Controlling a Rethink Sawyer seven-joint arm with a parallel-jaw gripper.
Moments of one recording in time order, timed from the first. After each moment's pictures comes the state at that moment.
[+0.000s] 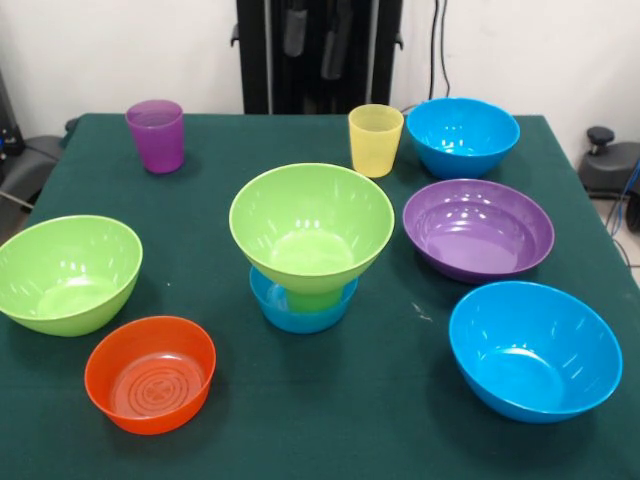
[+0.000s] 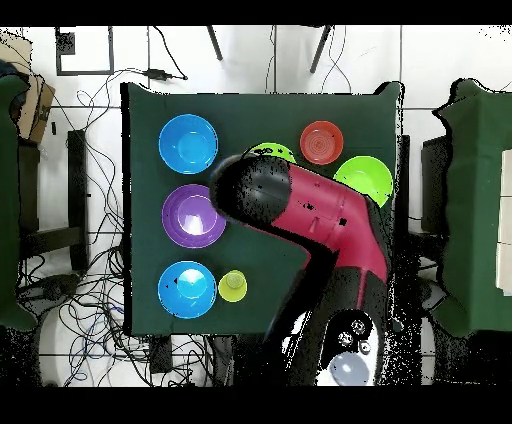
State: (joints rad) arm -0.06 -0.78 -0.31 1.52 0.19 0.73 2.33
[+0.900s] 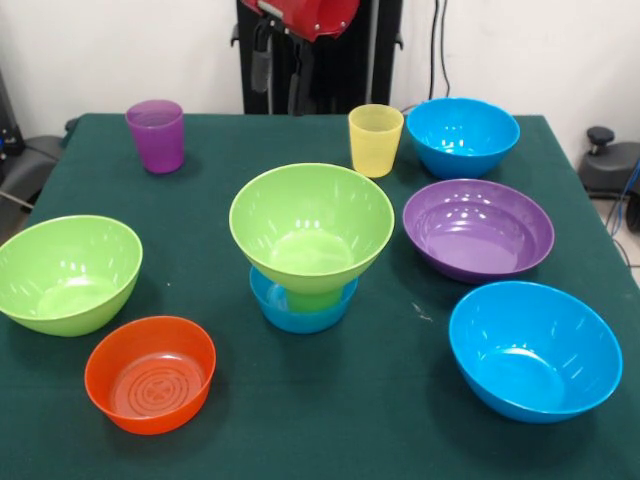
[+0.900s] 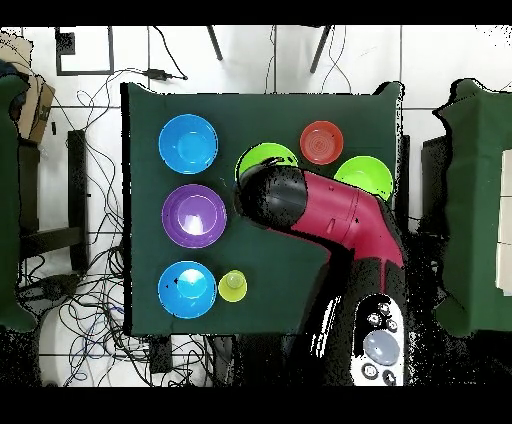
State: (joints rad) arm -0.19 -0.79 -0.17 1.57 0.04 0.66 2.33
